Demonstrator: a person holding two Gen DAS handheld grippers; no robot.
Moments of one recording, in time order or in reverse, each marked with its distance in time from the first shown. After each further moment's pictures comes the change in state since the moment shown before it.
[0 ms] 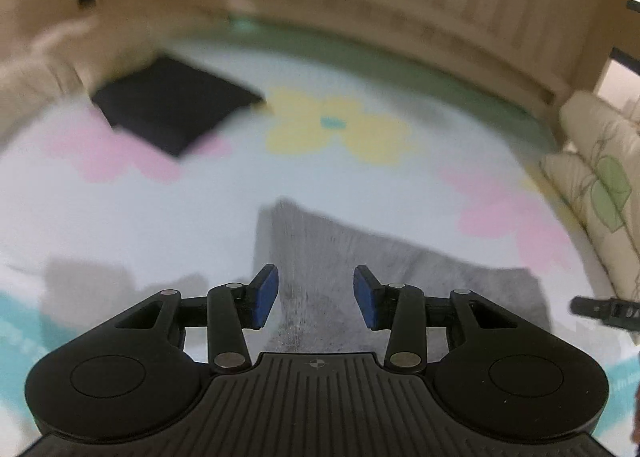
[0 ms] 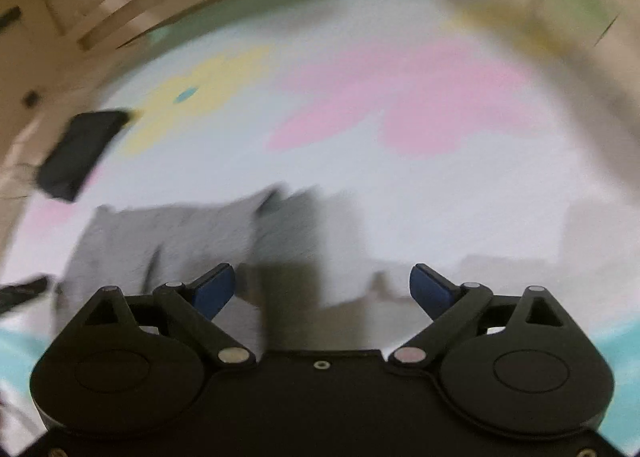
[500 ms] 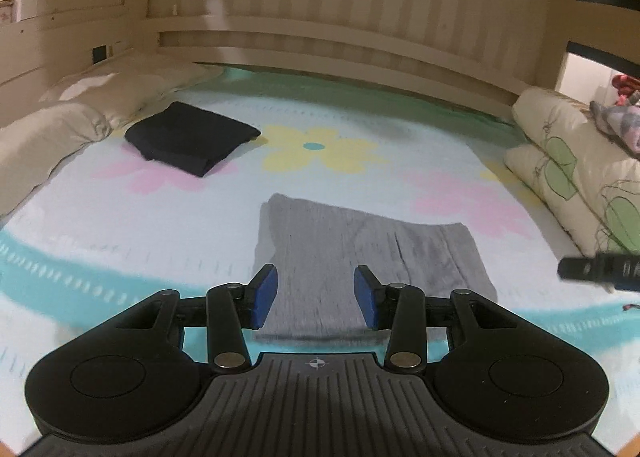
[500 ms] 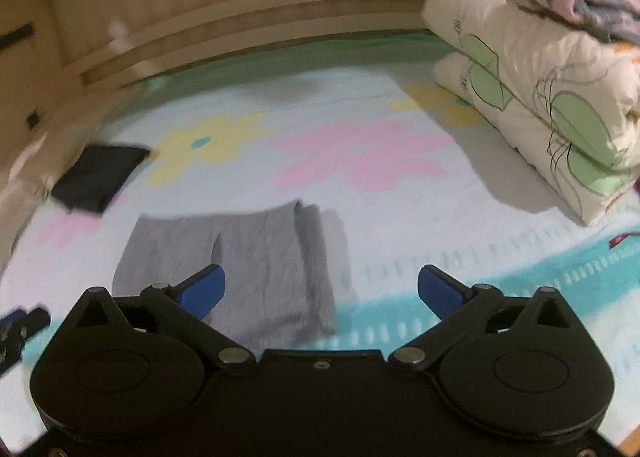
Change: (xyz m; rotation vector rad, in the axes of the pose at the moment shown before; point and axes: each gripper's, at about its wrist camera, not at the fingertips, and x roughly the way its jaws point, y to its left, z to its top) left arm -0.114 -0.029 -0.065 0.081 -0.092 0.012; right arm -0.155 0.057 -0.069 -0.024 -0.154 -0.115
